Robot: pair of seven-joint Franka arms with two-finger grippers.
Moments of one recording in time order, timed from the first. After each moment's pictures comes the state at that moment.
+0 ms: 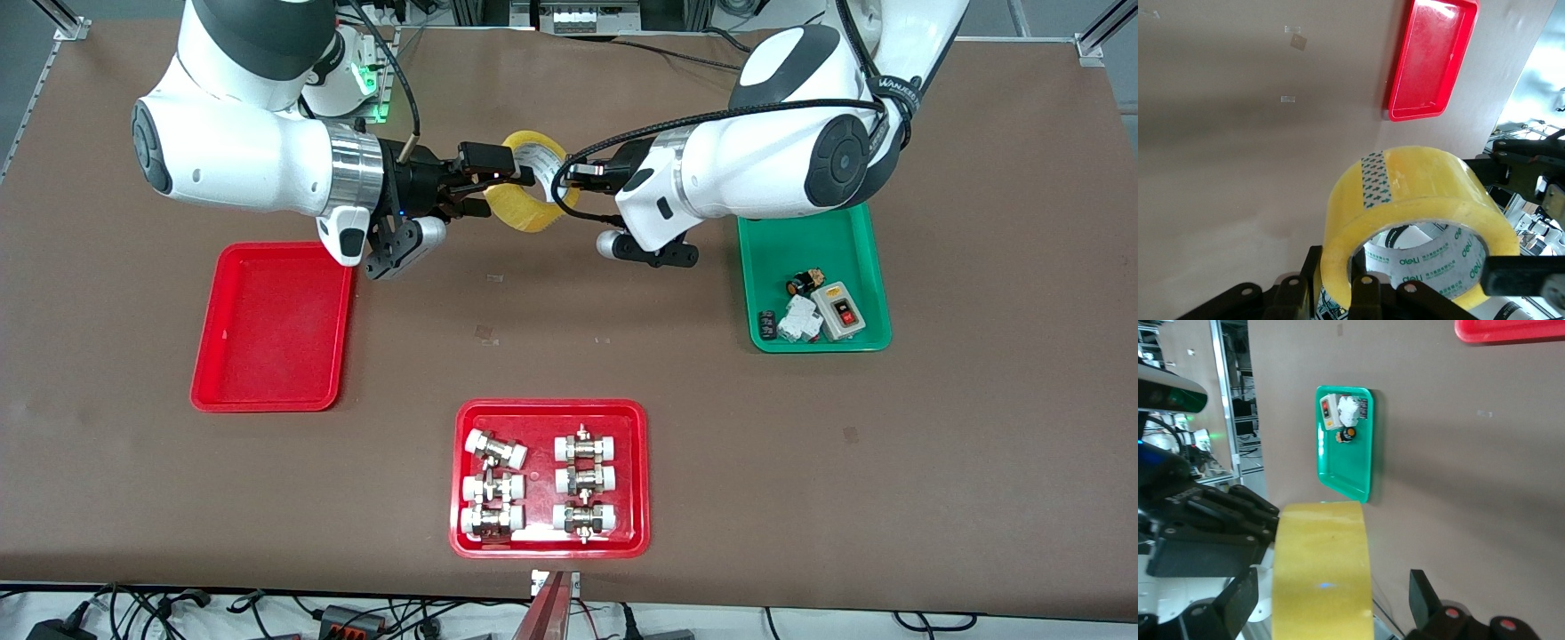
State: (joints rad) left arm -0.21 0.43 -0.43 -1.33 -0.64 1.73 -0.56; right arm 0.47 0.26 -0.04 -1.52 0.92 1.77 0.09
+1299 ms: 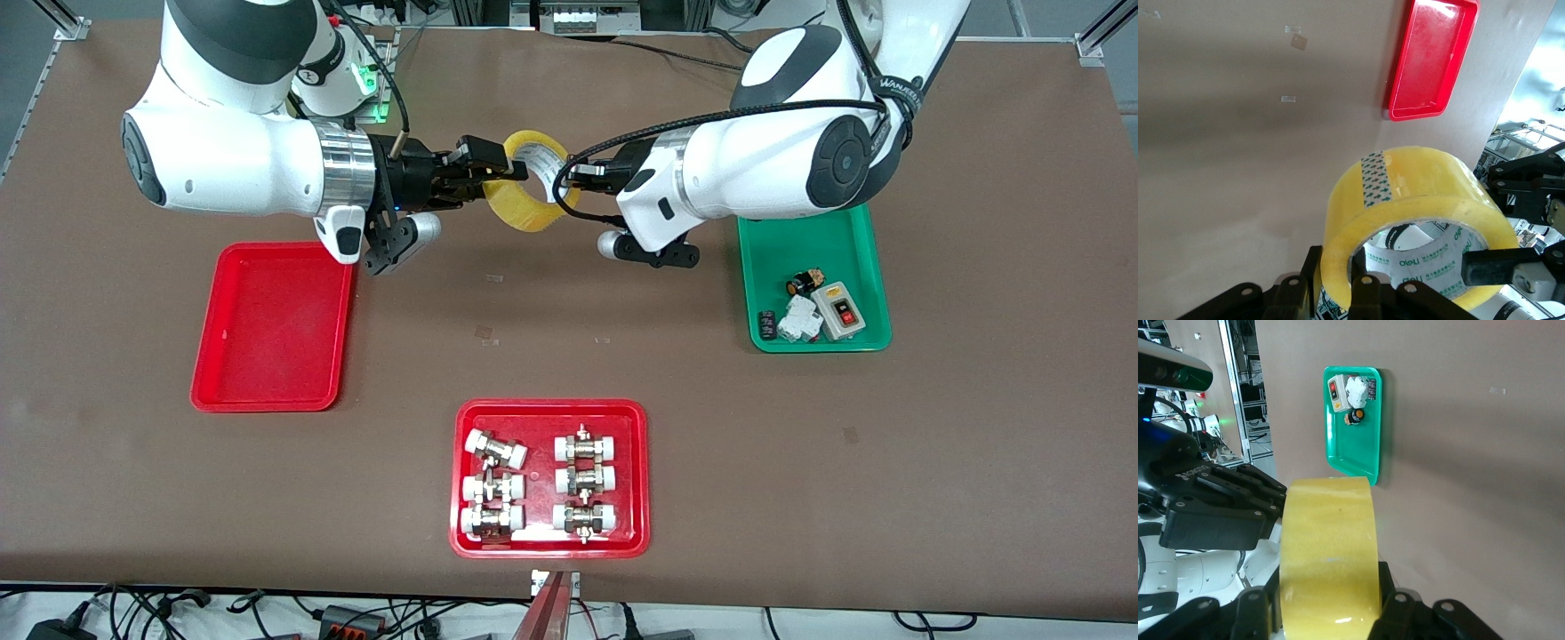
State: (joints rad) left arm -0.20 0.43 -0.44 -1.33 -0.64 1.73 -0.56; right arm 0.46 0.26 -0.04 -1.51 0.95 1.70 0.08
